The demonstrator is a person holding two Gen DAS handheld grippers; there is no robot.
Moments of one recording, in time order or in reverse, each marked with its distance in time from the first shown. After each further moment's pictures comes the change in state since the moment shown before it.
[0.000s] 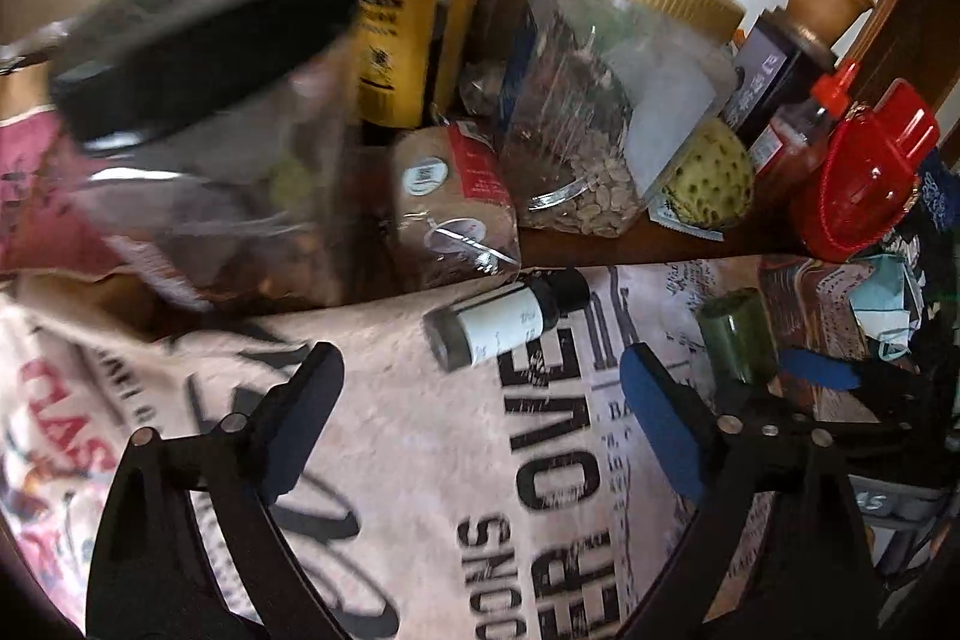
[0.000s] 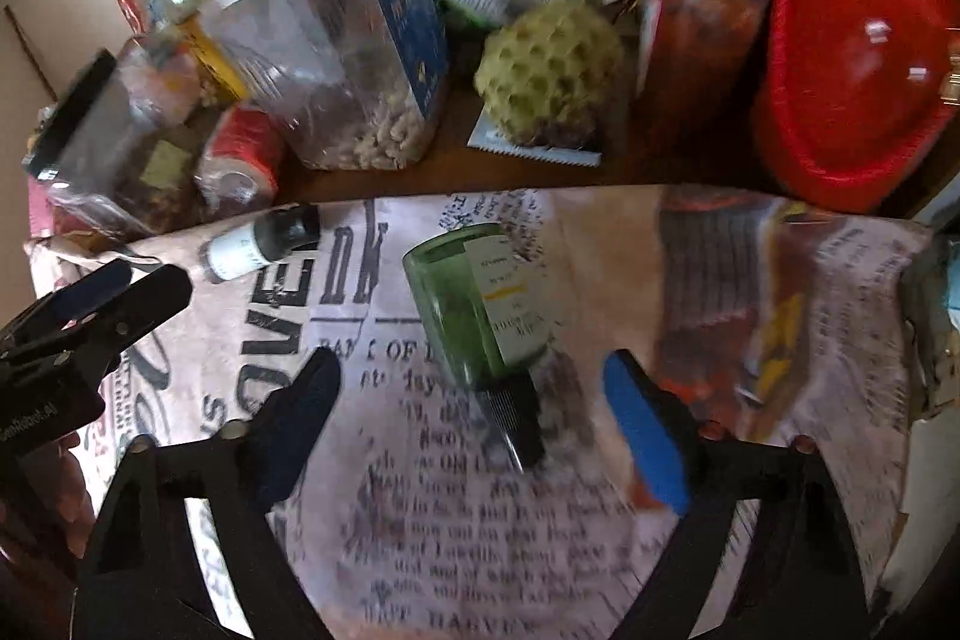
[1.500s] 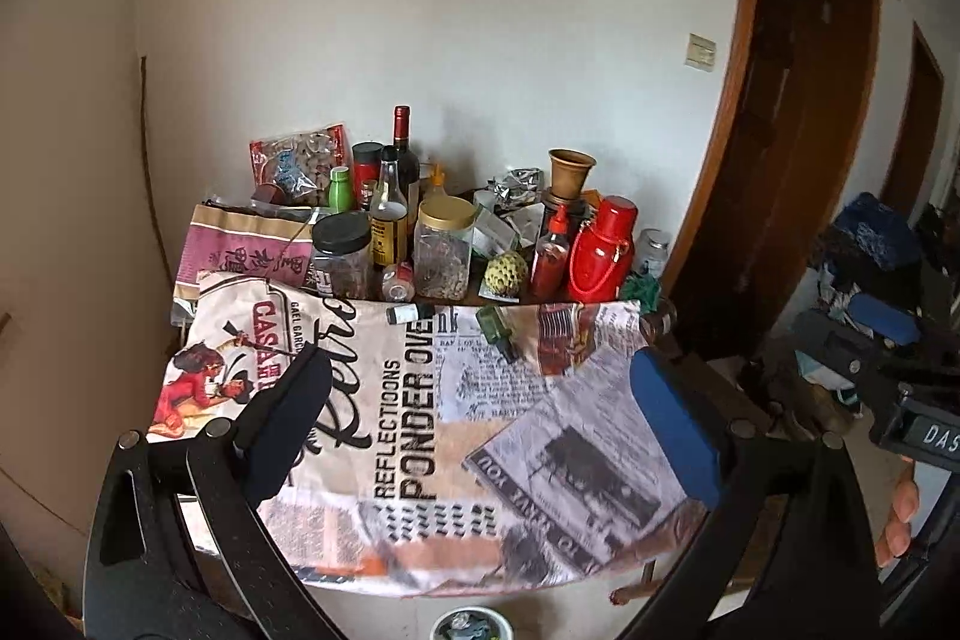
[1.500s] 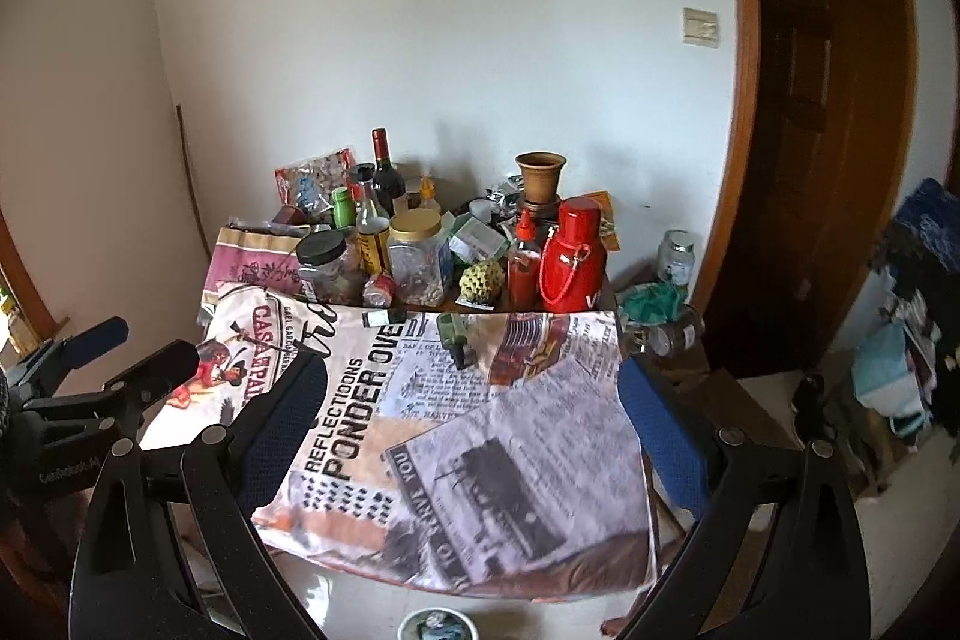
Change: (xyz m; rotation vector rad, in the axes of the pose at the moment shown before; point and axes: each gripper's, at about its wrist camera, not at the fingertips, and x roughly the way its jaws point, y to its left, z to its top) left arm -0.386 -0.183 -0.190 0.024 -0.466 0.093; right arm -0.379 -0.020 -0.217 -0.125 -0.590 -0.023
